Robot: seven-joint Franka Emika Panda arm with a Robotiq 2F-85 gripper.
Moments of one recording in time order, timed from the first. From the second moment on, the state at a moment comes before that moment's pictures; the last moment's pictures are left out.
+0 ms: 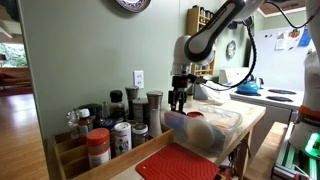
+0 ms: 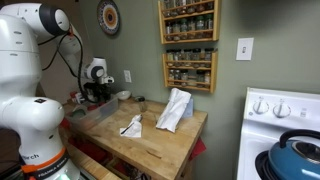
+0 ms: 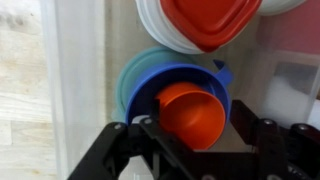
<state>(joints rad) 0.31 0.21 0.26 -2.29 0.21 2.54 0.17</state>
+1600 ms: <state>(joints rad) 0.31 0.20 0.24 -2.31 0.21 2.57 0.37</state>
